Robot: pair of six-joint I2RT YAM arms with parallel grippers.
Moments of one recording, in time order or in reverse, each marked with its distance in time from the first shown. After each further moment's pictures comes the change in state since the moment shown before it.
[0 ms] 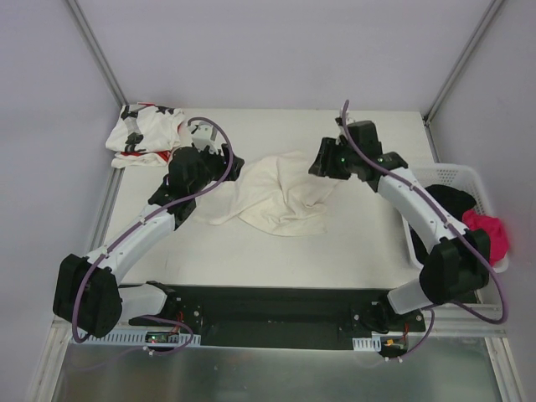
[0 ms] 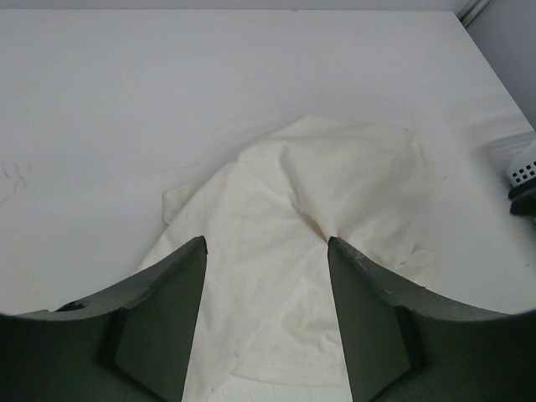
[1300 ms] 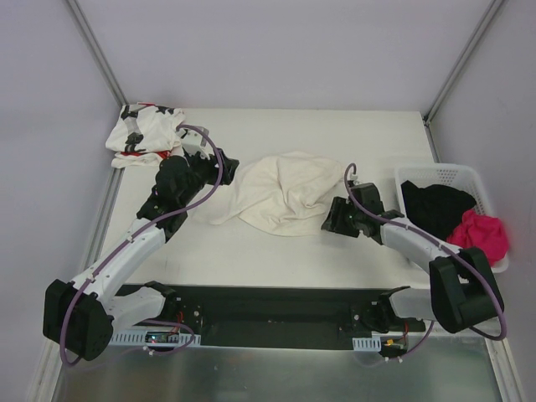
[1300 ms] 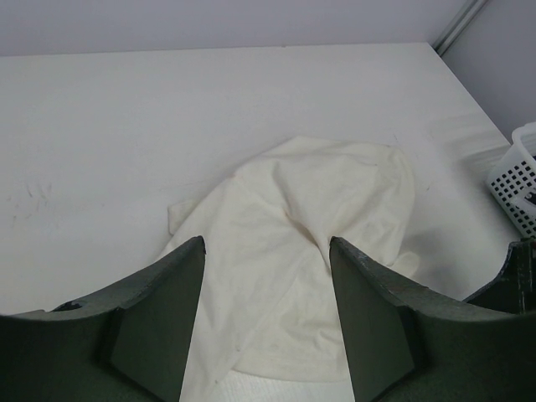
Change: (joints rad) left arm 0.000 -0.153 -0.058 -0.003 -0.002 0.023; right arm -0.002 -0.237 -0.774 0.345 0.025 0.129
